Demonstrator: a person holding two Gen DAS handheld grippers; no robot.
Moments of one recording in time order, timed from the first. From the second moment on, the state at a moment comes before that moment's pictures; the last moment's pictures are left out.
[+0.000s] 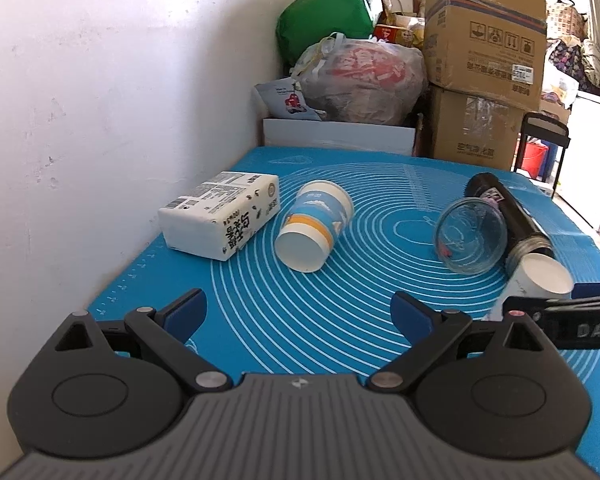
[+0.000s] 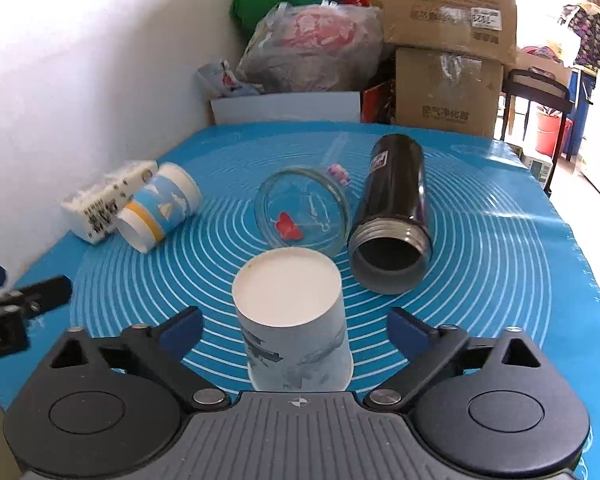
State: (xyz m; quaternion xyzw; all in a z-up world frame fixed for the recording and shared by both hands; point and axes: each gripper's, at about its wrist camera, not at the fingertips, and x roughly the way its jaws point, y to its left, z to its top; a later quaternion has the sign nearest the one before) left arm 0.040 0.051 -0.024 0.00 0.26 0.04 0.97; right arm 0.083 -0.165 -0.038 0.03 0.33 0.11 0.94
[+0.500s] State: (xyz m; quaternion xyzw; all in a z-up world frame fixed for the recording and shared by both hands) left arm -0.010 0.031 -0.011 0.01 0.25 0.00 0.97; right arm -0.013 -0.202 -0.009 0.05 0.30 0.08 0.95
